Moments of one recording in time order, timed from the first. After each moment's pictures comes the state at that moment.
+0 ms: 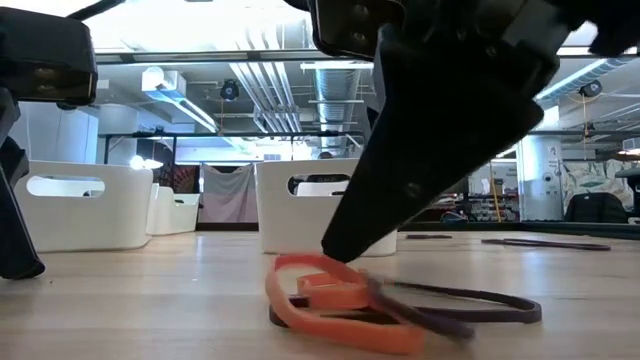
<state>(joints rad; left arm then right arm) -0.83 1.83 0.98 -0.42 -0.49 -1.48 0.53 2.09 1.34 -0.14 0.19 0.56</state>
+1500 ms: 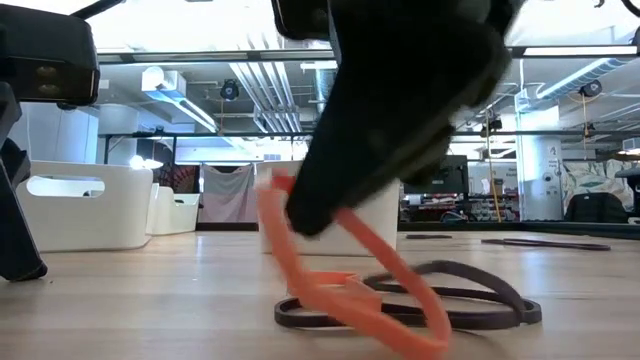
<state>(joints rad) -0.83 1.85 0.98 -0.38 -0.49 -1.48 0.50 2.13 1.47 -0.23 0.04 0.64</state>
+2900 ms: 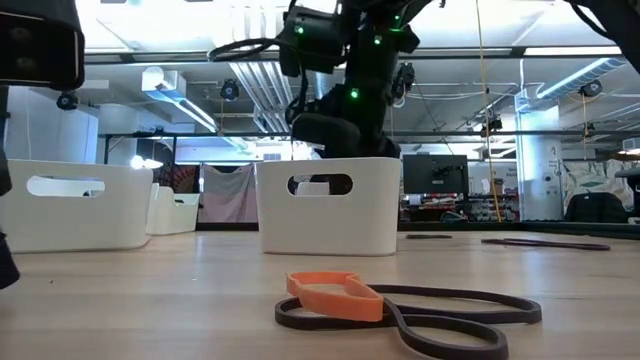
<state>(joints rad) -0.85 1.87 0.98 -0.15 -0.51 -1.48 0.00 2.09 1.61 -0.84 0.17 0.47</state>
